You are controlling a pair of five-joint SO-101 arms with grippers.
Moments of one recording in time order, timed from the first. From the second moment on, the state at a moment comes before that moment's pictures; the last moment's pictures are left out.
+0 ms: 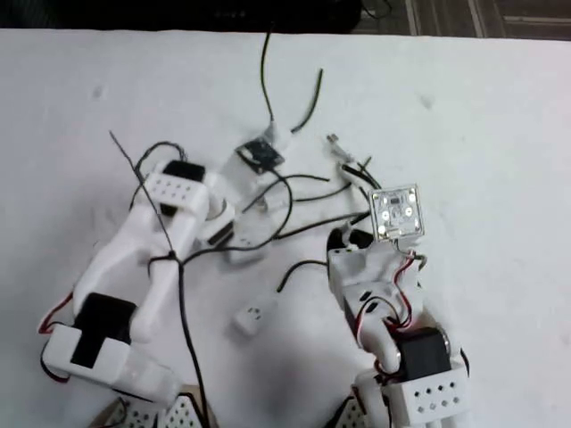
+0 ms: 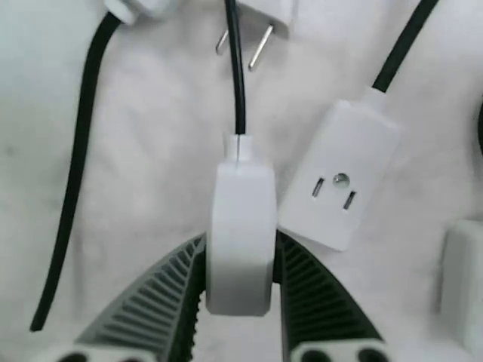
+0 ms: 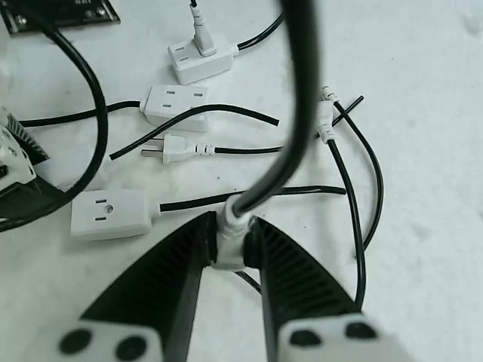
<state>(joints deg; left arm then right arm) 8.7 2.9 25.8 65.8 -32.7 -16.4 -81.5 69.5 57.9 -3.1</state>
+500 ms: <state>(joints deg) 4.4 2.9 28.9 59.0 -32.8 -18.6 -81.5 70.4 57.9 -3.1</state>
